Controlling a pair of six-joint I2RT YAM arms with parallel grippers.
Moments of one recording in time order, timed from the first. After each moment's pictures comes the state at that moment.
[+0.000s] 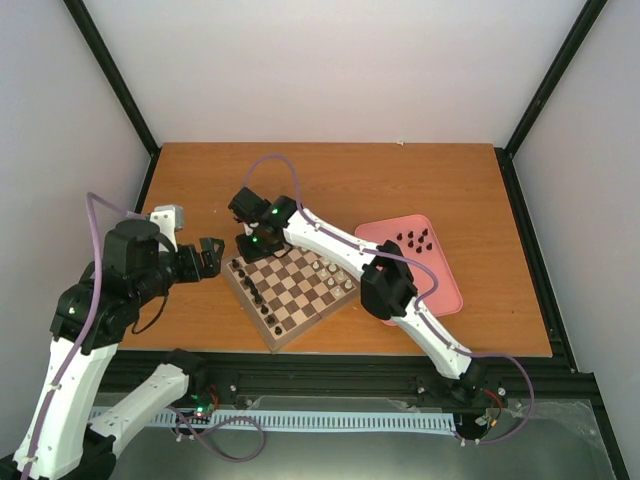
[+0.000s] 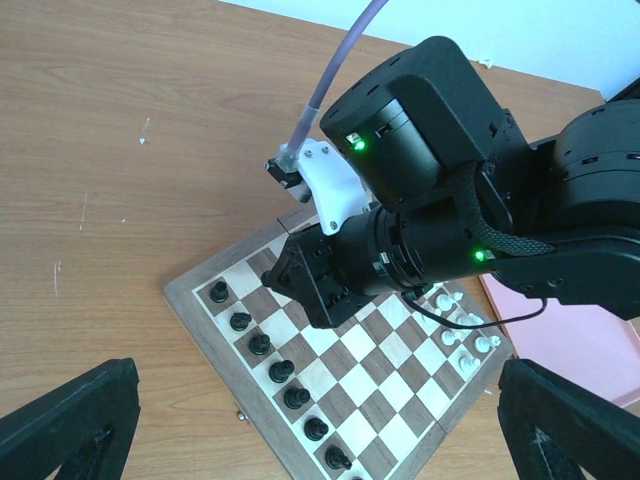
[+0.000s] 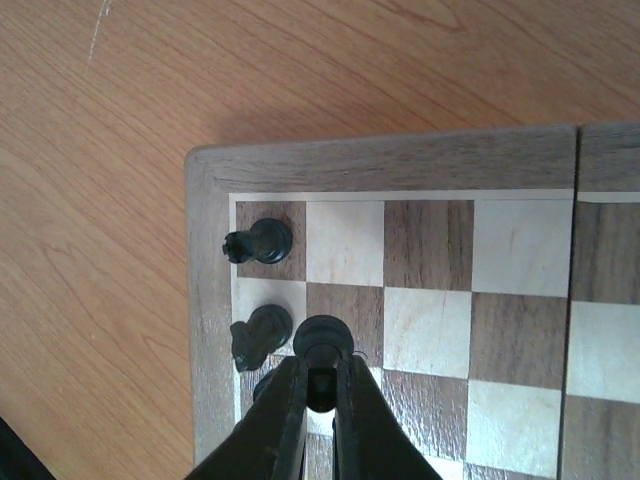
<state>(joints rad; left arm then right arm) -0.37 0.75 1.27 -1.16 -0.06 -0.43 0.98 2.48 2.41 -1.04 -0.16 0.46</state>
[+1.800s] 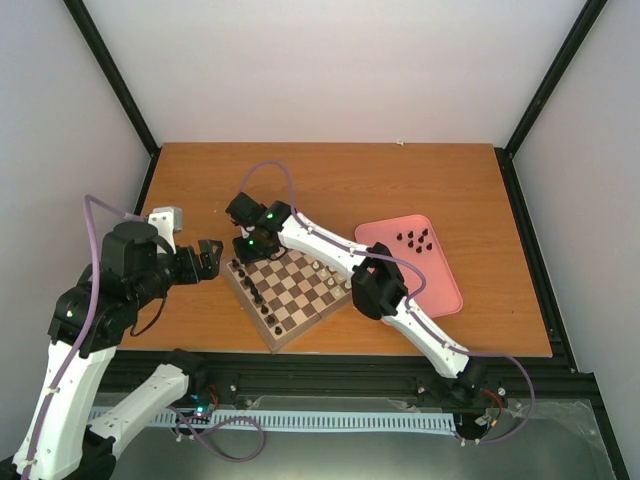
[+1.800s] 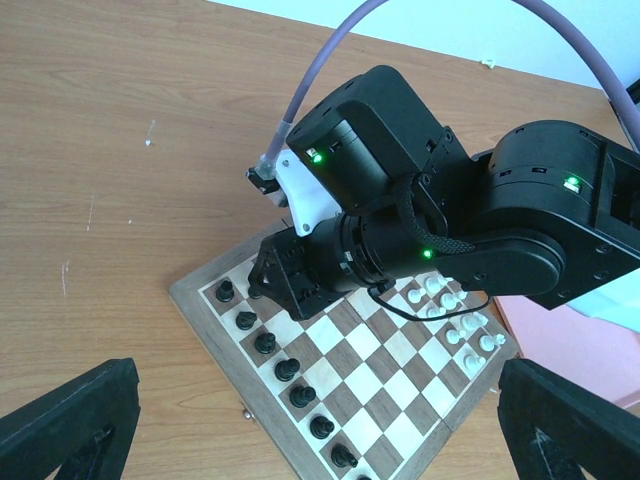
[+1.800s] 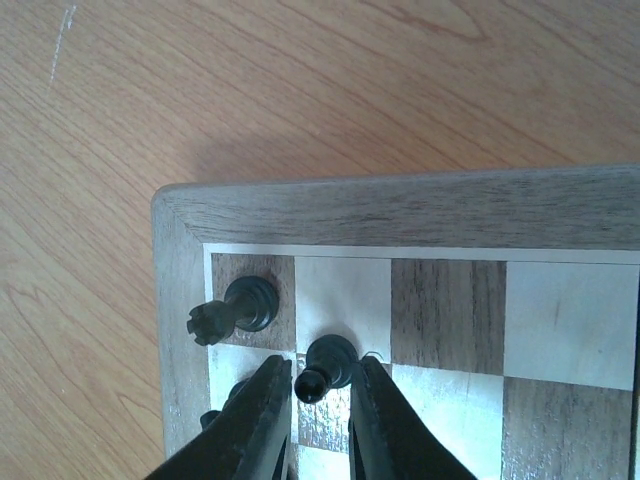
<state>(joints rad) -0.37 0.73 1.27 -1.17 -0.07 -0.42 0.98 2.59 2.49 -1.01 -0.17 0.48</state>
